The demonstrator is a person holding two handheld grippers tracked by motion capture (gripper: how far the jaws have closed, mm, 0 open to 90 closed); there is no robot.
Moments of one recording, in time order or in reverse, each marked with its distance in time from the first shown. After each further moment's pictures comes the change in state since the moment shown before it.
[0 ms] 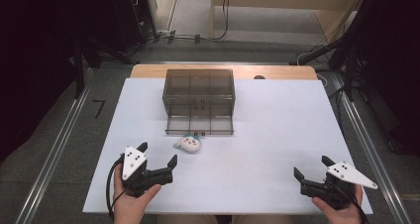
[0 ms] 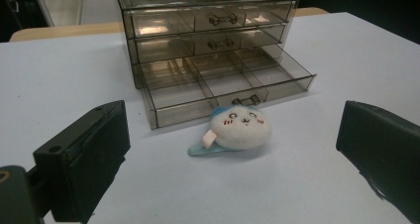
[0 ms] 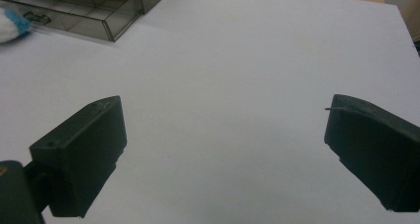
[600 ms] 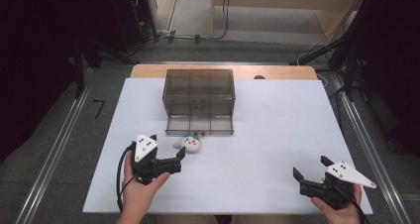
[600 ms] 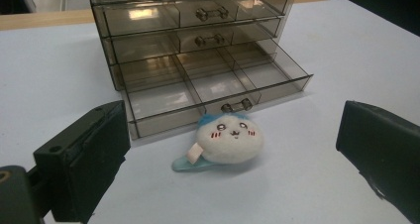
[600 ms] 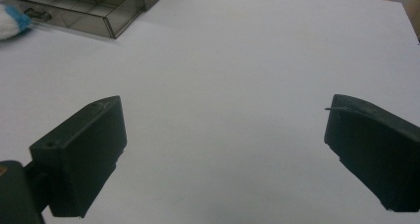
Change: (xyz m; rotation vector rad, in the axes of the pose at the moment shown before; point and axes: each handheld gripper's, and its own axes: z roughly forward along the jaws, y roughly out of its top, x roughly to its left) left arm -0.007 0.017 0.027 0.076 -0.029 -0.006; right arm 0.000 -0.001 0.002 0.009 0.008 -0.004
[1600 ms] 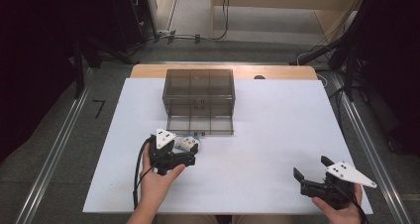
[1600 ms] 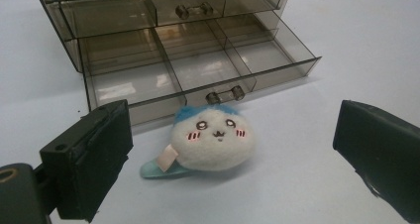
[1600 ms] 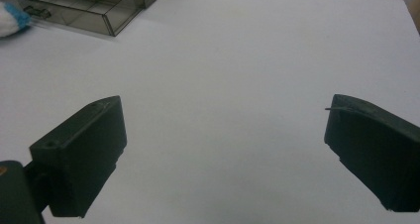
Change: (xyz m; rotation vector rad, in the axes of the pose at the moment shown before) left arm -0.014 0.001 0.044 0.118 0.004 -0.023; right arm -0.003 -0.001 0.001 0.004 0.006 -0.003
